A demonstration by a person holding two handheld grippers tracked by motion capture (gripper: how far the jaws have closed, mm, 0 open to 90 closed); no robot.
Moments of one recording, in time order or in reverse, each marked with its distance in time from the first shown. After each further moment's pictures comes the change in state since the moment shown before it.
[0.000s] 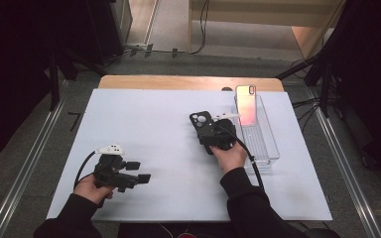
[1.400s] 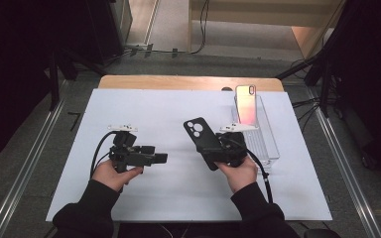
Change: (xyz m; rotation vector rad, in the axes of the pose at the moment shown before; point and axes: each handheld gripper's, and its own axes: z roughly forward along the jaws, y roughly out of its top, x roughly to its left) left arm -0.020 0.065 0.014 -0.086 -0.056 -0.144; right arm 0.027 -0.019 -0.082 -0.099 0.207 -0.002
